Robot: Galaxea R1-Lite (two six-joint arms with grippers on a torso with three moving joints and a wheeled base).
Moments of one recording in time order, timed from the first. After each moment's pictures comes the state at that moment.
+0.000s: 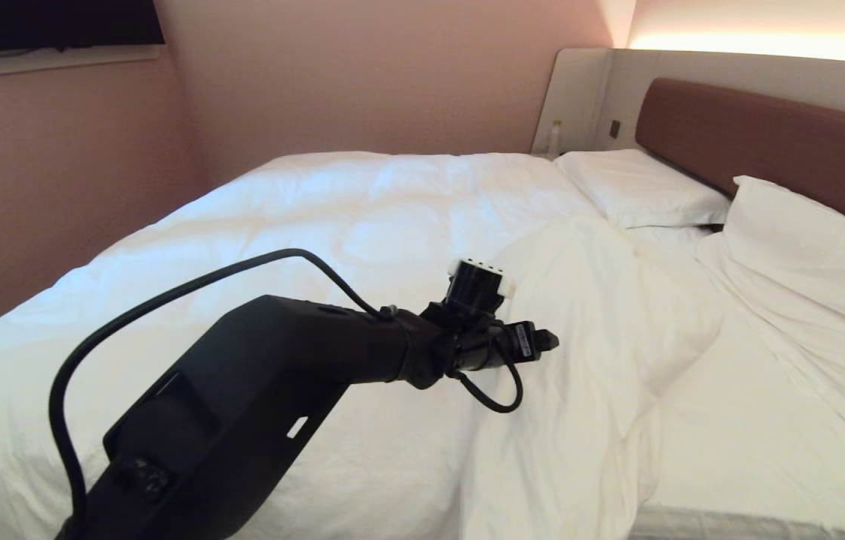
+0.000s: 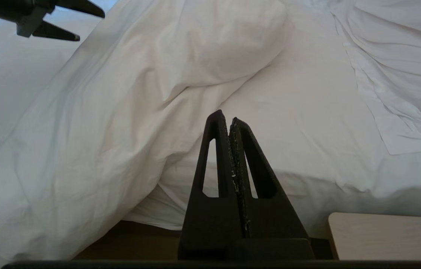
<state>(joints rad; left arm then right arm) -0.73 2.50 -1.91 -0.10 -0.13 -0.61 0.00 0.00 0.00 0.00 0.01 -0.02</state>
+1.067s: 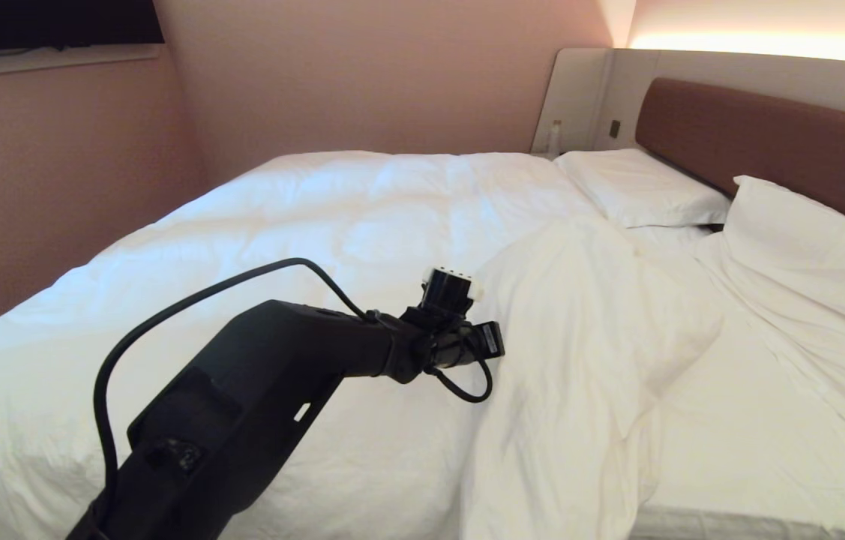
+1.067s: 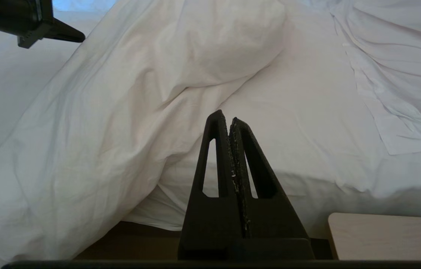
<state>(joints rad) -0.66 2.57 -1.94 -0.11 -0.11 -0.61 0.00 0.00 0.00 0.00 0.01 -0.02</state>
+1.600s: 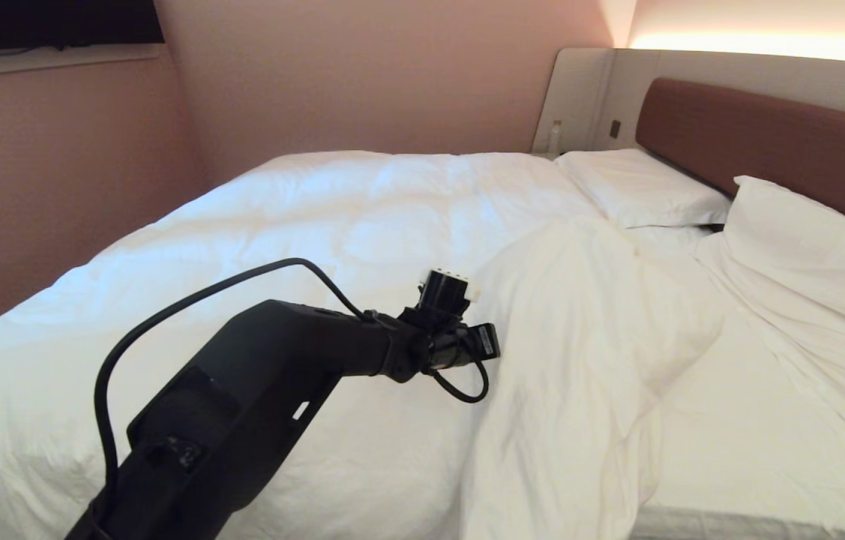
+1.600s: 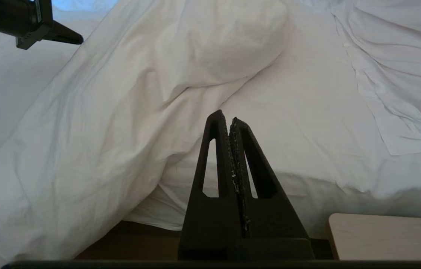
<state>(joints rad) -0.65 2.57 -1.94 -0.09 -0.10 -0.61 0.00 0.00 0.00 0.00 0.01 -0.02</state>
